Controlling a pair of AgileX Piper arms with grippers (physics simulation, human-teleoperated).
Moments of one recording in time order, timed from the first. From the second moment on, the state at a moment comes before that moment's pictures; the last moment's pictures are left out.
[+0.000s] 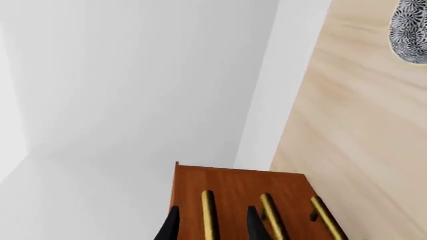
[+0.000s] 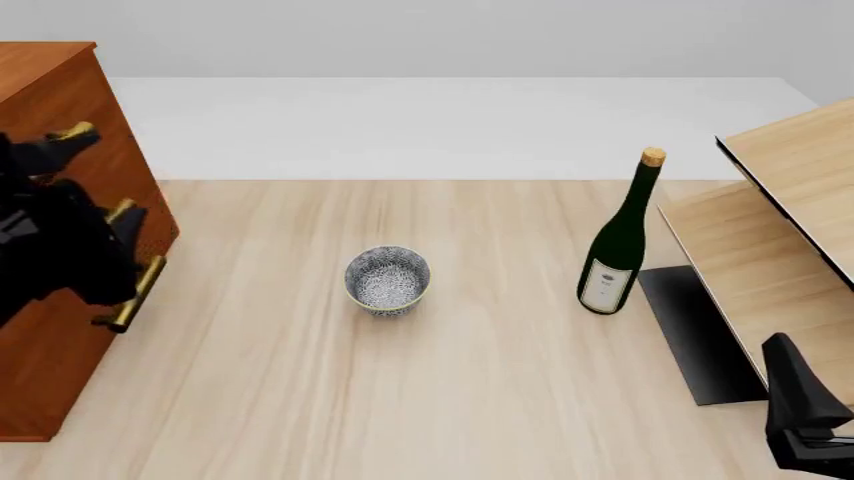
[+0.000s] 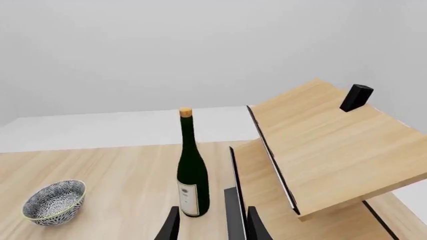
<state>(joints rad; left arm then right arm) -0.05 0.91 -0.52 -0.19 1.38 -0.03 0.00 -0.01 -0.01 0.05</state>
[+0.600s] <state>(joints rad) 0.04 0.97 -0.53 -0.24 1.39 -0.03 0.00 -0.01 -0.01 0.04</state>
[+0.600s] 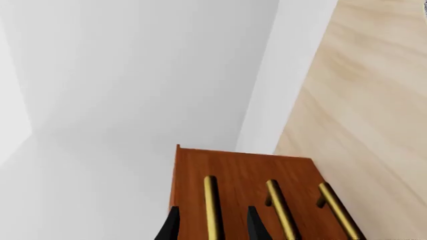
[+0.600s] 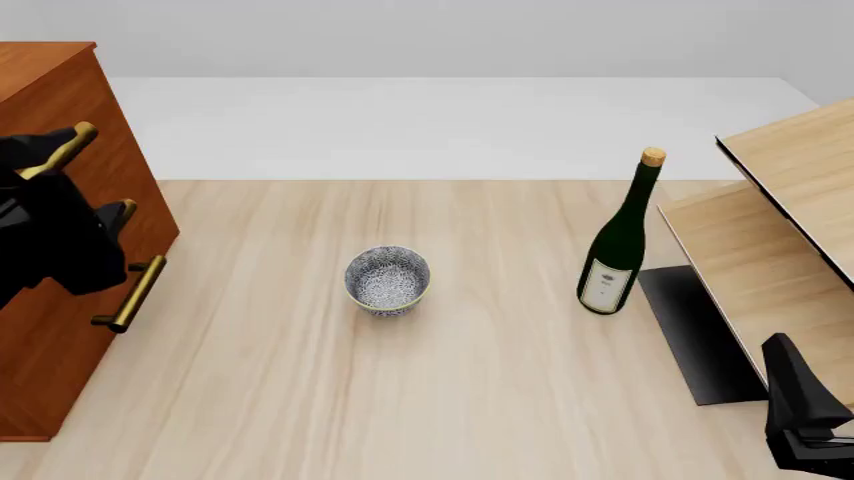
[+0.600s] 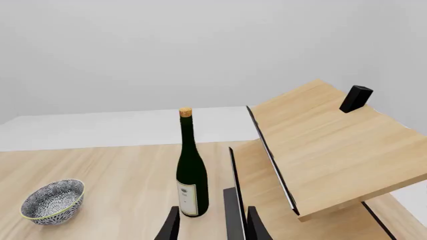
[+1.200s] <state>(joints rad) 0.12 1.02 -0.53 -0.25 1.43 -0.04 0.00 -0.01 -0.01 0.04</state>
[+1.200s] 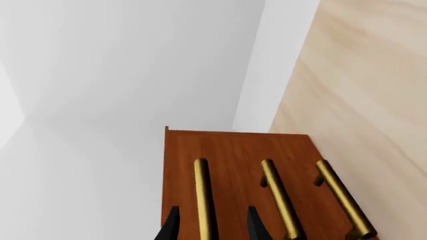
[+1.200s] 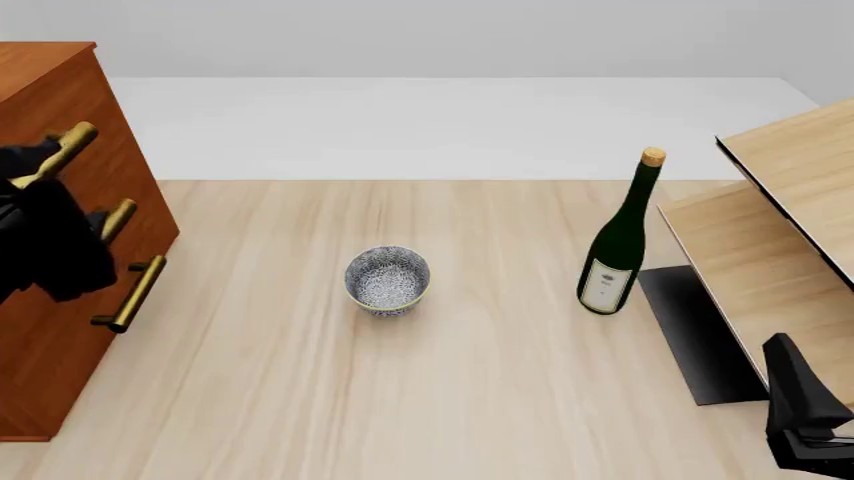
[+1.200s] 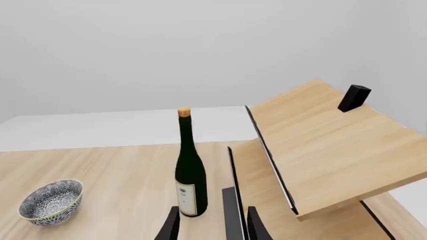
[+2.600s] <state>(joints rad) 0.30 1.14 -0.57 -0.32 1.49 -0.03 0.00 -0.01 -0.01 0.03</state>
